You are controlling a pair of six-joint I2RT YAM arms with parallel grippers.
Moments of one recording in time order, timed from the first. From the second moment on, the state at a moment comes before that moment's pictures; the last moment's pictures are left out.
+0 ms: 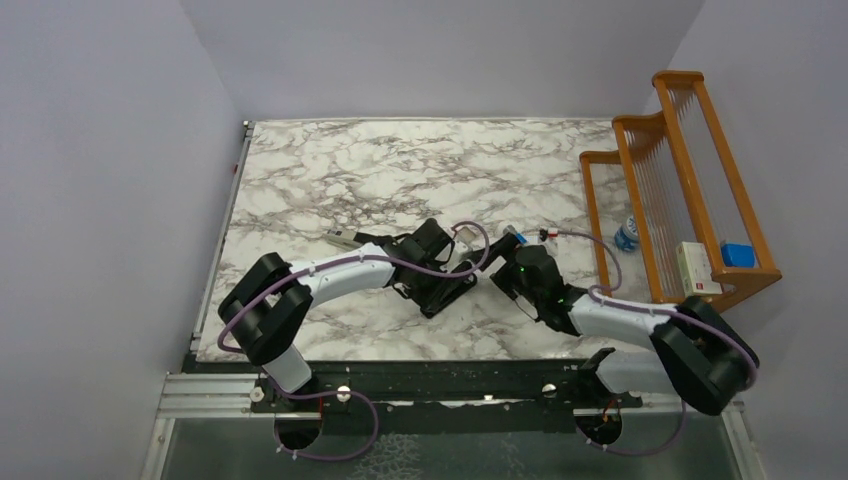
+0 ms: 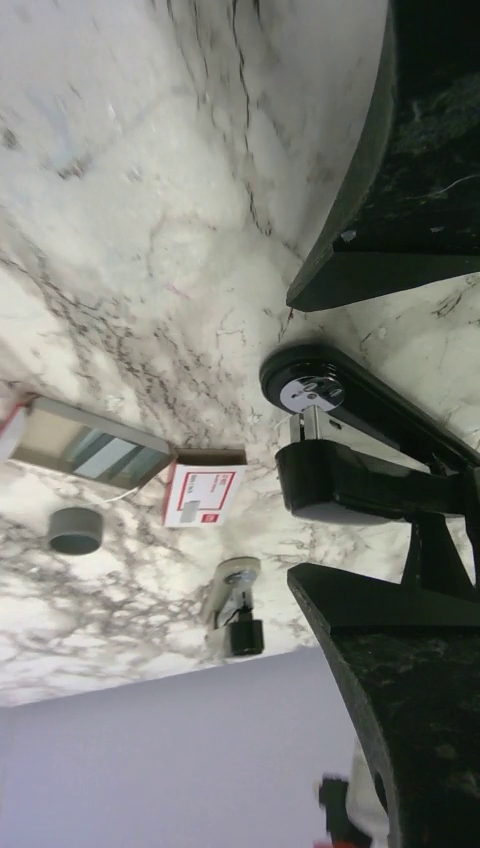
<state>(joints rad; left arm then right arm) -0.87 1.61 0.99 -0.49 0.22 -0.12 0.67 1.34 0.35 0.48 0.17 1.19</state>
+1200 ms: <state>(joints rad) -0.36 1.08 0.93 -0.36 0.07 -0.05 0.69 1.66 0.90 0.48 -0.37 0.25</state>
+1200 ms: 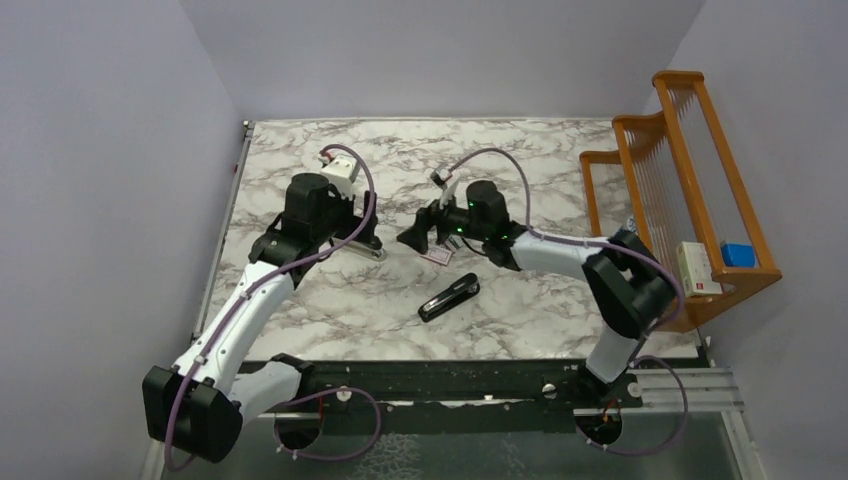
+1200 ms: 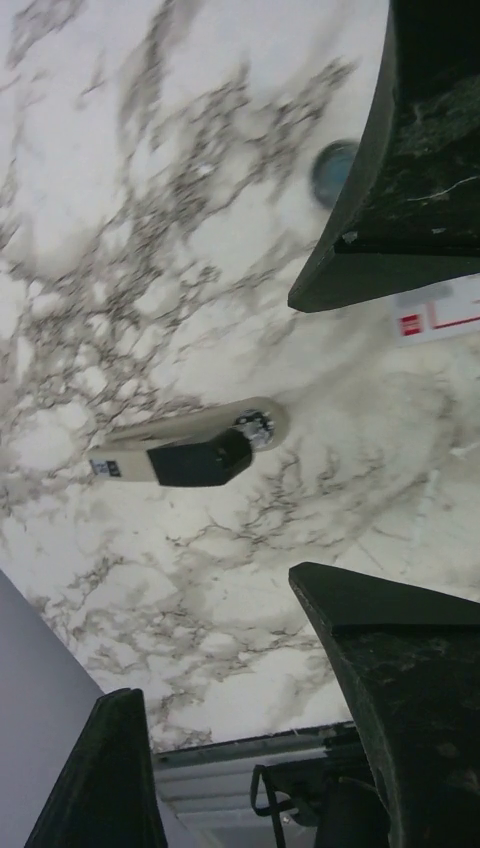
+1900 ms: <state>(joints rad) -0.26 0.91 0.85 -0.40 -0.06 -0.05 0.81 2.22 1.41 0.51 -0.59 -0.09</state>
